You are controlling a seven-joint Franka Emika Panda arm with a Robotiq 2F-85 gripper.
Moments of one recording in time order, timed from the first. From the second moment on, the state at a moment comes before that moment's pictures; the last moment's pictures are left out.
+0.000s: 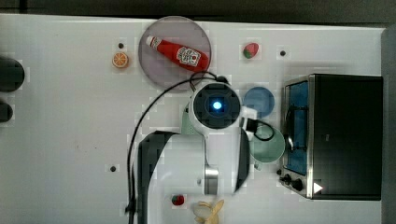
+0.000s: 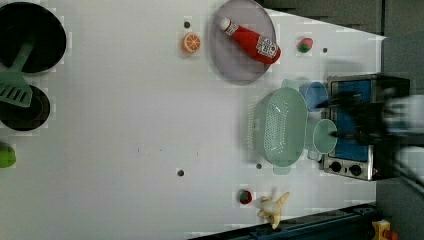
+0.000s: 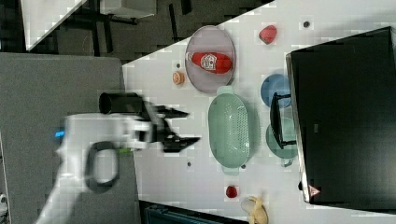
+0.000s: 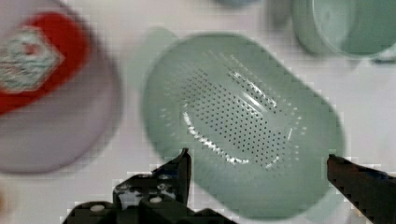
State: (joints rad) arm 0.04 -0.06 -0.06 -2.22 -0.03 0.54 0.20
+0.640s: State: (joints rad) arm 0.02 -0.24 -0.09 -1.78 -0.04 0.05 0.06
